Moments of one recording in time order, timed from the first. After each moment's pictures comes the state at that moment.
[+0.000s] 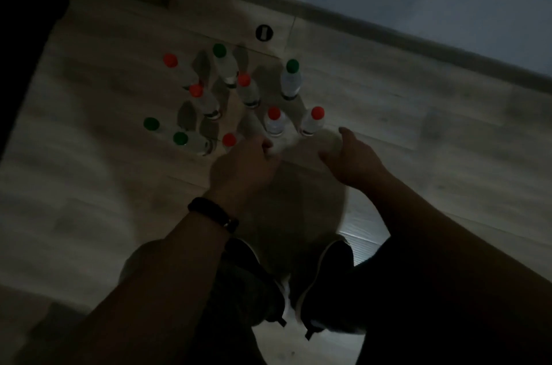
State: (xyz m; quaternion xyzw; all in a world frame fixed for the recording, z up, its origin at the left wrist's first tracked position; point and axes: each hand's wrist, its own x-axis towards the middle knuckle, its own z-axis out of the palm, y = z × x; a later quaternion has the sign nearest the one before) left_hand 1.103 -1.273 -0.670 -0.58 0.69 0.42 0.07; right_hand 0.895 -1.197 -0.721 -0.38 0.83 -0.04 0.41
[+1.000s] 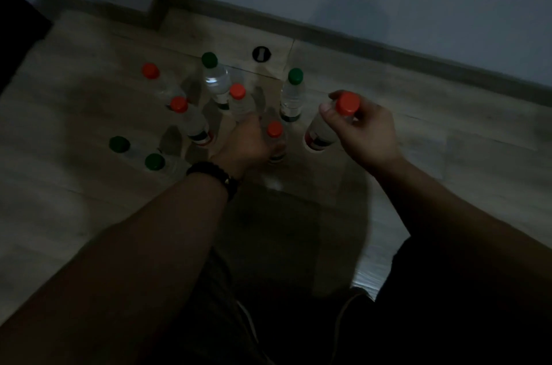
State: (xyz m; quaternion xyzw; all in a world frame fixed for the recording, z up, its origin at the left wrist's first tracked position) left_hand 1.081 -1.355 -0.815 -0.47 0.74 0.47 -0.11; right_hand 0.879 -1.255 -0.782 -0.42 0.77 -0.39 0.29
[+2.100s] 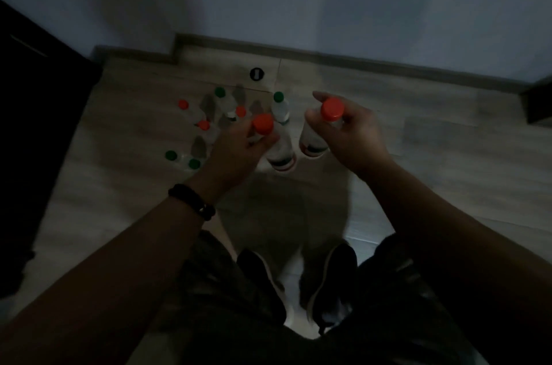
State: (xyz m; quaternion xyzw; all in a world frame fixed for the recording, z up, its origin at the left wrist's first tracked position) left_hand 1.100 -1.279 -0.555 -0.43 0.77 0.44 -0.15; right_hand 0.893 -1.182 -0.545 -0.39 0.72 -0.45 0.37
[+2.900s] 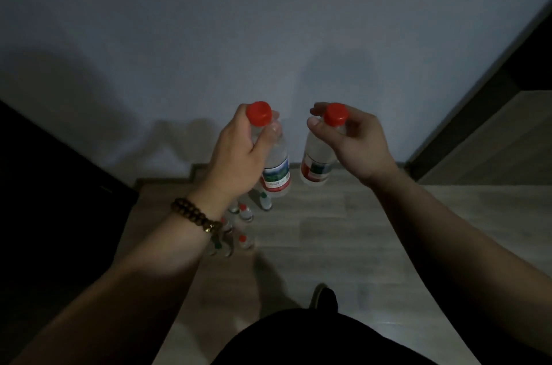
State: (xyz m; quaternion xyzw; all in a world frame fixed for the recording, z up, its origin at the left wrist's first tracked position) left_hand 1.078 -1.214 -0.020 -0.28 0.82 0.40 -0.32; right_hand 0.905 -1.094 -0.023 -0.36 0.69 -0.59 0.23
